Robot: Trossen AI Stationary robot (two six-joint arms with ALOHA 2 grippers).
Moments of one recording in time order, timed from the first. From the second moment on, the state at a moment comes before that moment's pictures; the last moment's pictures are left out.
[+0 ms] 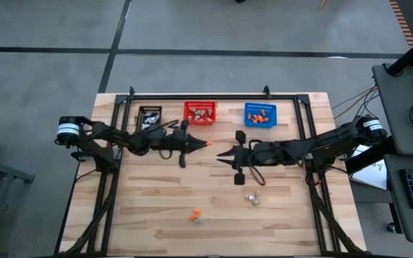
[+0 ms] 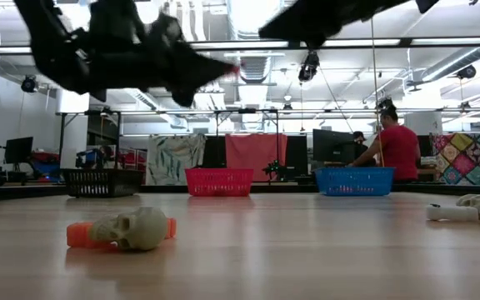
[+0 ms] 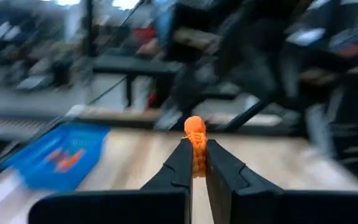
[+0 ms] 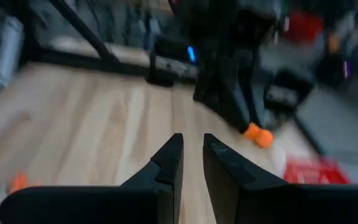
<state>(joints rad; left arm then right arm) 0.15 1.54 0.49 1.09 0.18 -0.07 0.17 1.38 0.84 0.25 0.26 -0.11</state>
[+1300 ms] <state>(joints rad) 0.04 1.67 0.56 1.40 0.36 -0.19 0.17 1.45 0.86 0.50 0.10 -0.39</state>
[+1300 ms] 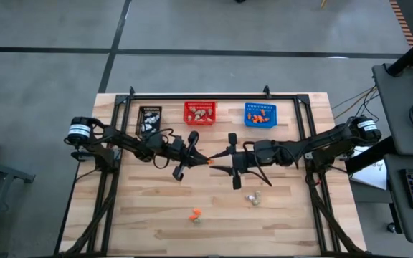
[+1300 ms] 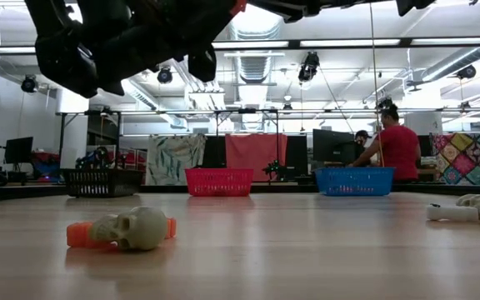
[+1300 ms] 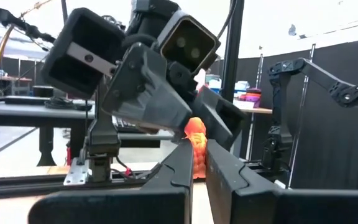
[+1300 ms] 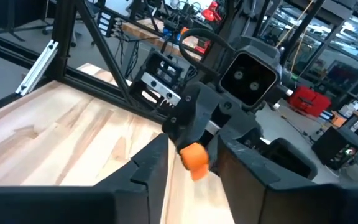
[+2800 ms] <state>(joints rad) 0.11 1.67 0.54 1.18 0.37 -0.17 -0.43 1.46 1.27 -0.84 0.23 0.05</state>
